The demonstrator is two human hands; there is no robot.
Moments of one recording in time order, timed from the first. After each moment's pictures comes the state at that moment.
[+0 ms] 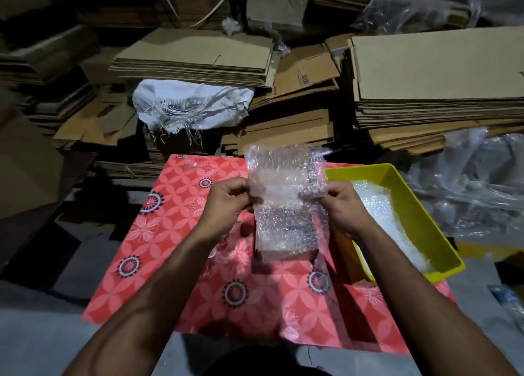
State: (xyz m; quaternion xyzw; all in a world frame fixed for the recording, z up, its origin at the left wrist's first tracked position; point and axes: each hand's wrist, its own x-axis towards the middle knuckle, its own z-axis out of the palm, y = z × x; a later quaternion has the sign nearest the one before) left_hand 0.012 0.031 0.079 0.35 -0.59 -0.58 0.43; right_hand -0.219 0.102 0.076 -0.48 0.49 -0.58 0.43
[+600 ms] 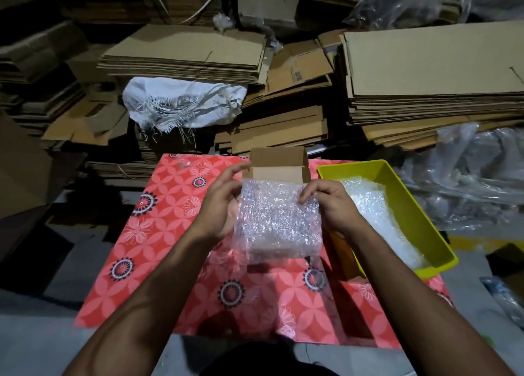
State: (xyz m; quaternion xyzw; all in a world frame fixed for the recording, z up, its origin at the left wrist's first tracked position) left_hand 0.007 0.029 0.083 0.34 -0.53 -0.66 0.41; right_hand -0.218 0.099 0.067 -0.51 0.45 -0.59 0.43
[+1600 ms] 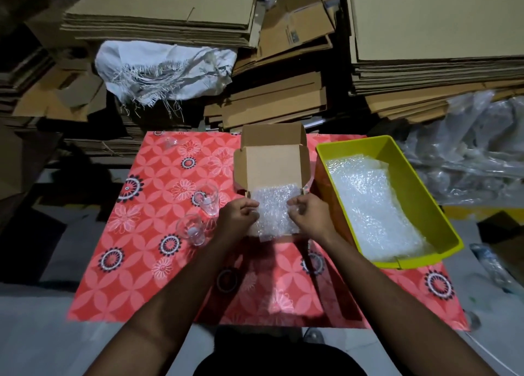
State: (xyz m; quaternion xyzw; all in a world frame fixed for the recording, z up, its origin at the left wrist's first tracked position) left_hand -0.018 0.009 -0.055 0.53 -0.67 -0.46 0.24; right_hand -0.218 0.078 -0.053 -0.49 0.78 -0.30 0.24
